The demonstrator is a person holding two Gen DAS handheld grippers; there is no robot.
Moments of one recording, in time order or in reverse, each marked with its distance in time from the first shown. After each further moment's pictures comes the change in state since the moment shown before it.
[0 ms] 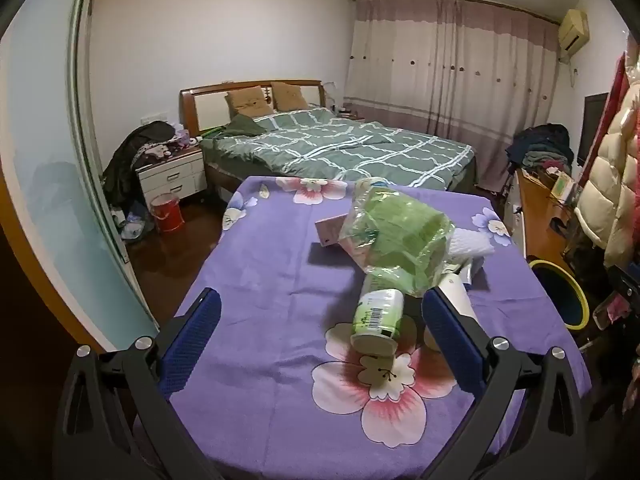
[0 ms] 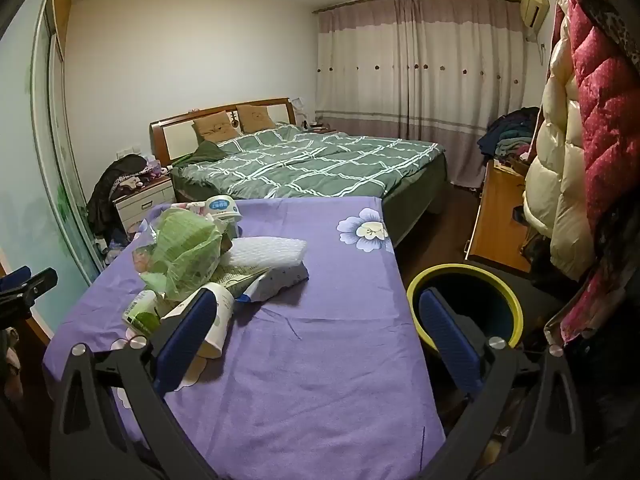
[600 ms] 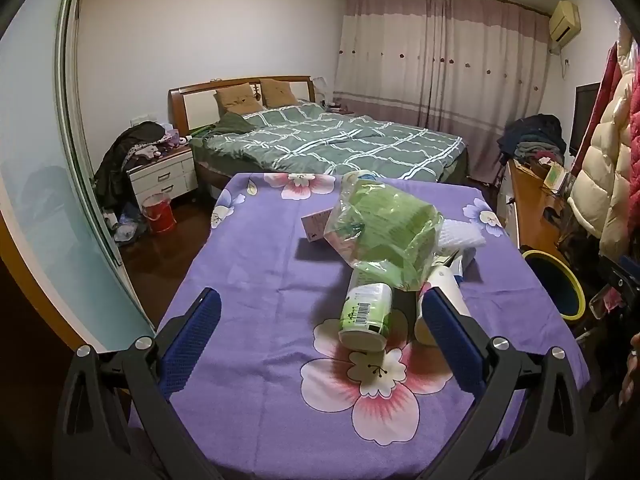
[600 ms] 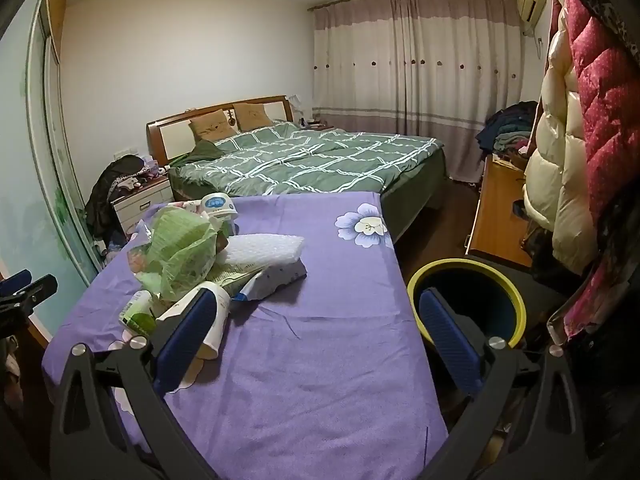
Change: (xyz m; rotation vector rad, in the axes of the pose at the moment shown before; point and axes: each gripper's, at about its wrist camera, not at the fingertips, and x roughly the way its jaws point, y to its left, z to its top) left arm 0.001 -0.012 0.000 0.043 0.001 -0.014; right arm 0.009 -0.003 -0.003 0.009 0.009 -0.003
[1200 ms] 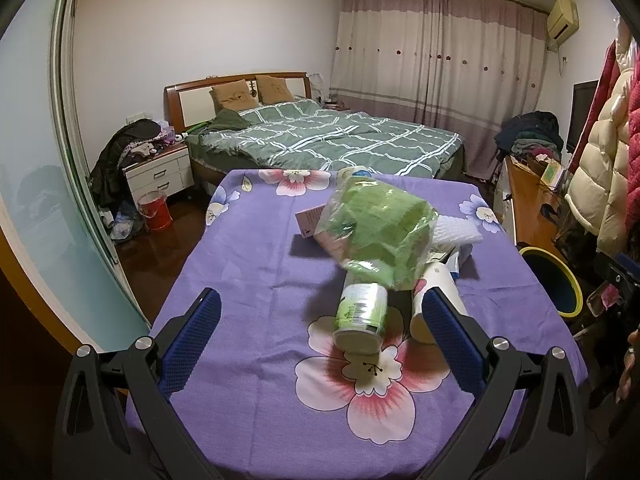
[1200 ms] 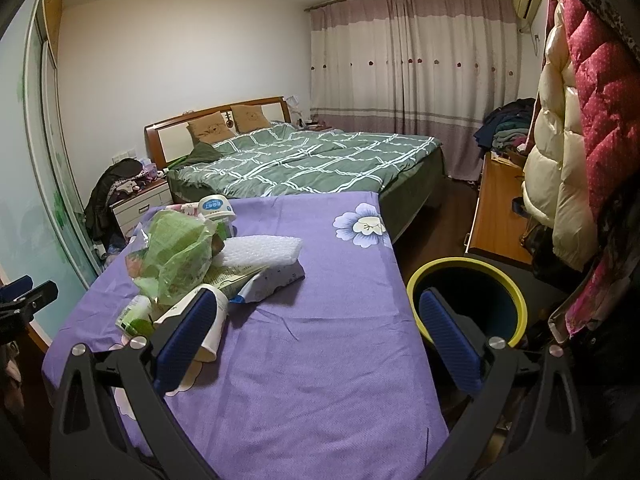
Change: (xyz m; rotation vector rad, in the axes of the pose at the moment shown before) left arm 0.004 -0.003 0.000 0.009 0.016 -0.014; right arm 0.000 -0.002 0.001 0.017 -0.004 0.000
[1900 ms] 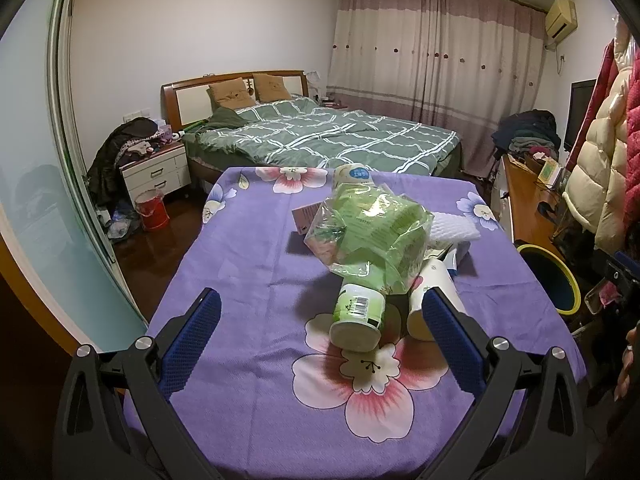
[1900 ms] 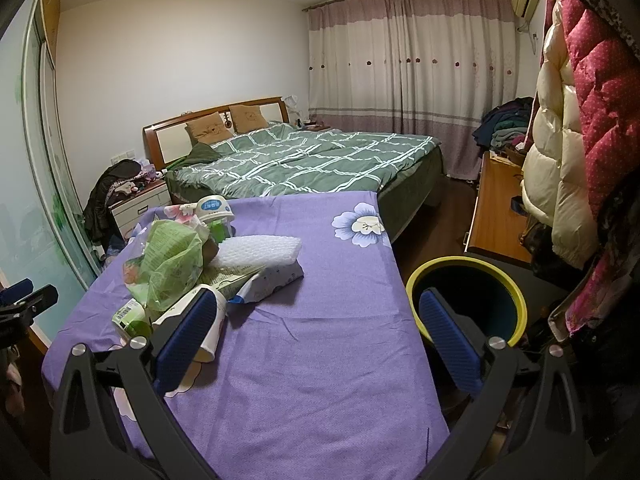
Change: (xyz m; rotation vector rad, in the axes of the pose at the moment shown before) left arm 0.003 -0.004 0.000 0.005 0.004 -0.005; right arm 0.001 -0.001 -0.001 0.008 0.001 -0.002
